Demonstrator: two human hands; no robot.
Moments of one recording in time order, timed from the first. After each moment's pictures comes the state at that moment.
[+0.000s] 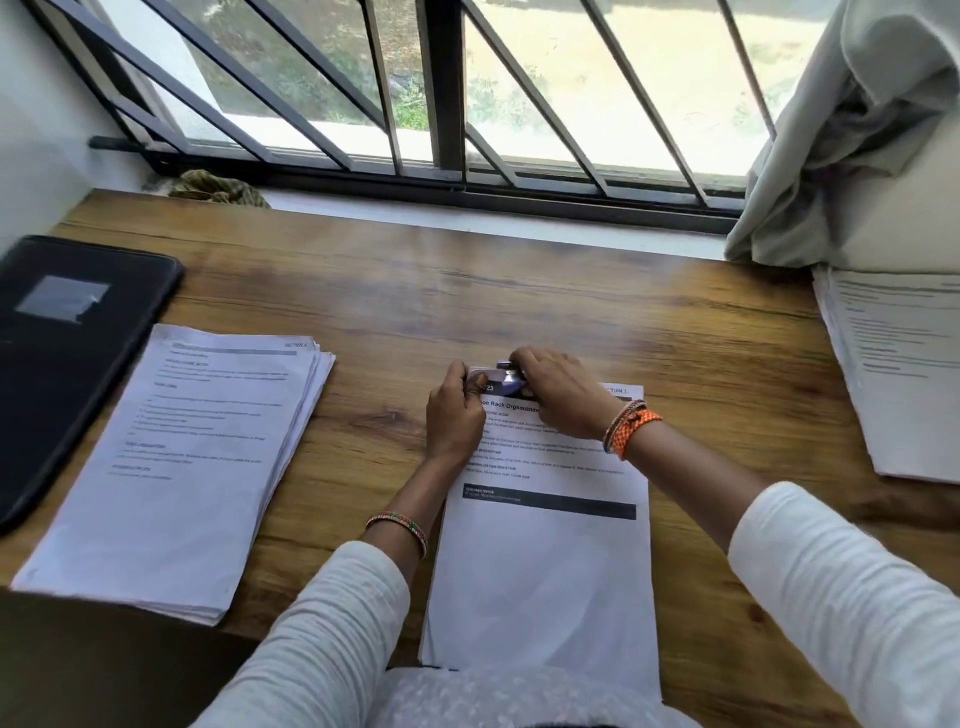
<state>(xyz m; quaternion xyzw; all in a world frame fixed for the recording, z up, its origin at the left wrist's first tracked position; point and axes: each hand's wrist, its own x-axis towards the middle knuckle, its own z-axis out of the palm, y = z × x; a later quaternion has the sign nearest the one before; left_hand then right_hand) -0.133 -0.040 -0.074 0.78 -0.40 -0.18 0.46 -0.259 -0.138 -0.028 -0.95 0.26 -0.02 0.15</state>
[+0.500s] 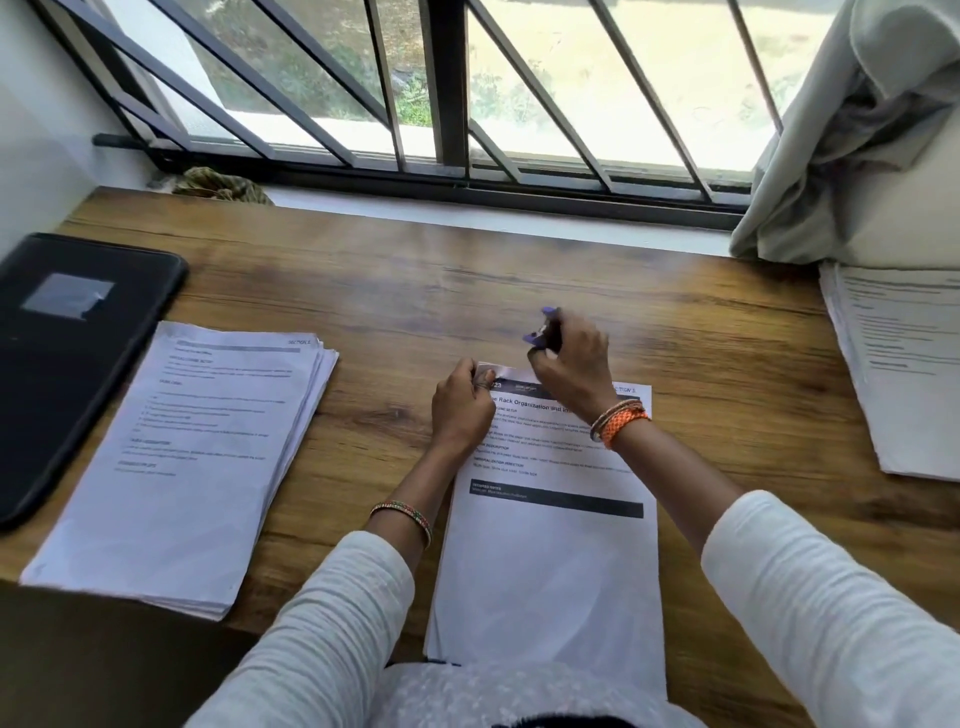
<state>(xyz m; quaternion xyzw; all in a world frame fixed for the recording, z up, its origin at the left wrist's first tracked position) -0.131 -0.047 -0.067 0.80 -0.39 -0.21 0.41 -0.245 -0.145 -0.030 -0.80 0.44 -0.30 0.27</state>
